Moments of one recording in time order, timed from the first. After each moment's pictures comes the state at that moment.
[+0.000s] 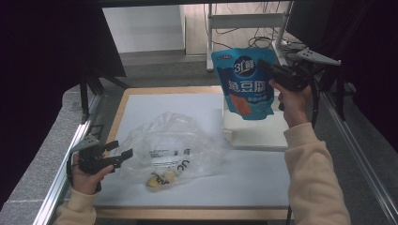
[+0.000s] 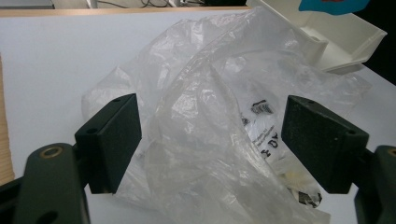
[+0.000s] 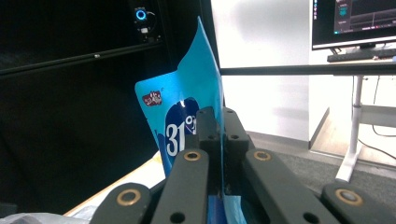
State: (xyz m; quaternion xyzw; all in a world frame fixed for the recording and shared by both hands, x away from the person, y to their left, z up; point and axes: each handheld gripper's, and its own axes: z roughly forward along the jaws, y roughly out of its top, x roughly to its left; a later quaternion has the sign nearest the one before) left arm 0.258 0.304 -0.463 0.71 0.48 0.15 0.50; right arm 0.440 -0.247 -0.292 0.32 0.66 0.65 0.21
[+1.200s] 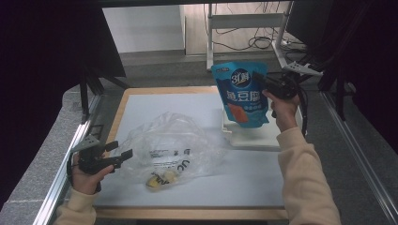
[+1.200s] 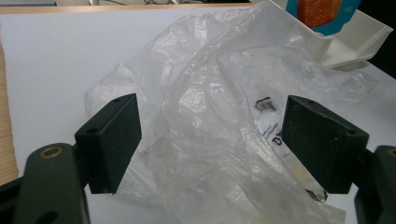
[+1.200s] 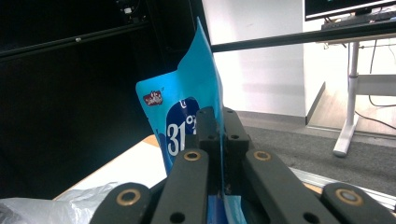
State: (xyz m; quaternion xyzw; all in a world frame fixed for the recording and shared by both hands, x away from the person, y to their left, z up) left arm 0.259 0.305 -0.465 0.71 0.48 0.15 0.49; right arm 0.465 -0.246 -0.348 0.35 0.67 0.63 0.19
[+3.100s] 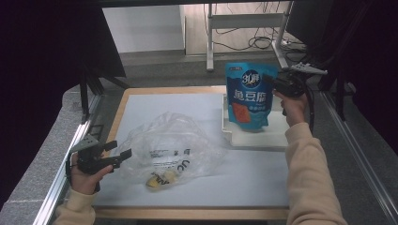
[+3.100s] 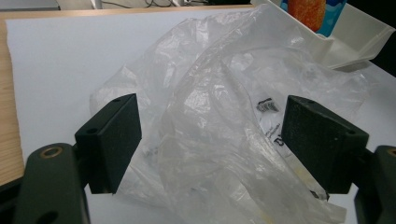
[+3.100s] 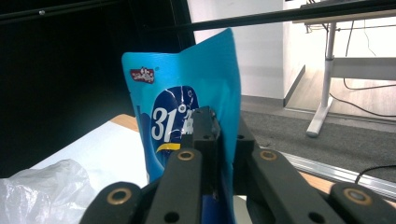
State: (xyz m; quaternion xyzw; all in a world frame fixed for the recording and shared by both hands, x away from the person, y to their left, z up) left arm 0.258 0.306 -0.463 0.71 0.48 0.16 0.49; right arm 0.503 -0.288 -0.374 0.37 0.69 0.59 0.20
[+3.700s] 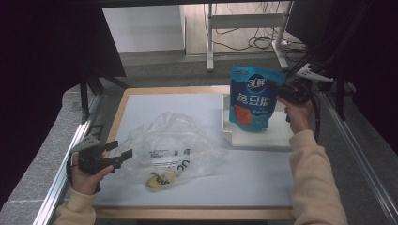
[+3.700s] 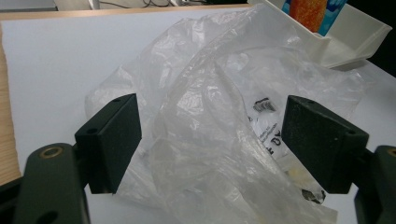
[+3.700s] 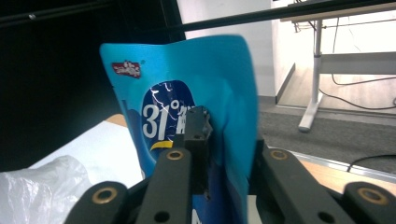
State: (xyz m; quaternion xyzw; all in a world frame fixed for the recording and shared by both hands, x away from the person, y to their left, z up) left arm 0.257 0.303 -0.462 0.71 0.48 0.16 0.49; right arm 0.482 -0.299 -0.381 0.39 0.68 0.59 0.21
